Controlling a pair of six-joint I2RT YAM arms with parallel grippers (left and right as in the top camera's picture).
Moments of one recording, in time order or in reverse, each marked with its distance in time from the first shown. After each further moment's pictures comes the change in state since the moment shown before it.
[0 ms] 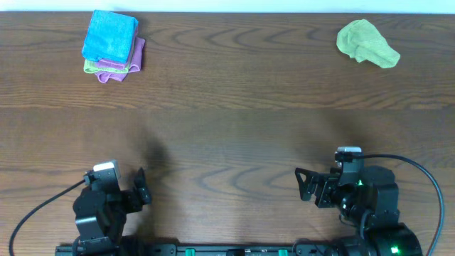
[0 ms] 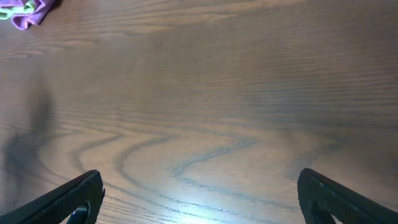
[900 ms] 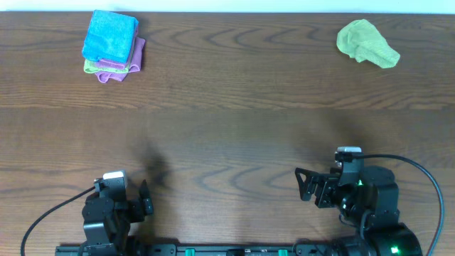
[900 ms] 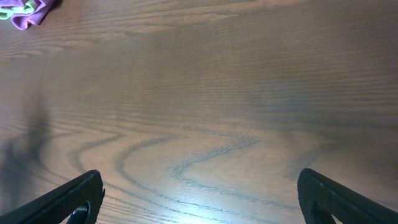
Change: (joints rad) left arm -0.062 -0.125 -0.055 -0.126 -0.083 0.055; right arm 0.000 0.000 0.000 0.000 0.000 0.000
